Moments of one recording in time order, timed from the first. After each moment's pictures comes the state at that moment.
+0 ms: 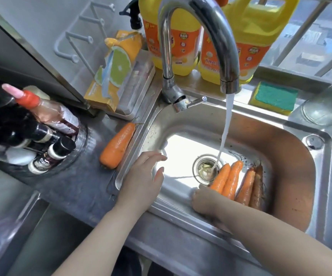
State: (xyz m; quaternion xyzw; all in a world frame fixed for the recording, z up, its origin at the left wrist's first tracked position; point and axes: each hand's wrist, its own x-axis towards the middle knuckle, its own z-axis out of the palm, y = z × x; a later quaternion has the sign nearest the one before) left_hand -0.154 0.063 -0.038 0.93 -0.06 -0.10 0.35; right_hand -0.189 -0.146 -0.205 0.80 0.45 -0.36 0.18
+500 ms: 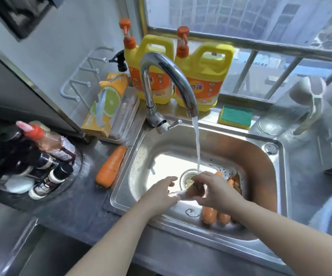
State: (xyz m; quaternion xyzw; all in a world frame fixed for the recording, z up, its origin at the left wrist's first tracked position) left_hand -0.147 0.015 -0.046 0.86 -0.09 -0.39 0.32; right_hand -0.184 -0.201 -0.064 0.94 0.07 -0.15 -0.29
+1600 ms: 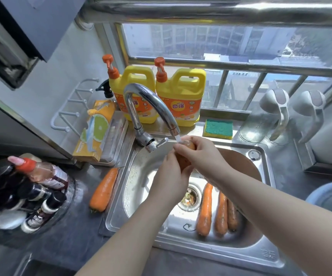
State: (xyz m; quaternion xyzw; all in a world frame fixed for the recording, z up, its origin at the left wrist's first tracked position) left_hand -0.119 -0.051 0.048 0.90 -0.11 -0.18 0.39; right_hand -0.117 -0.176 0.052 0.74 -0.17 -0.02 -0.65
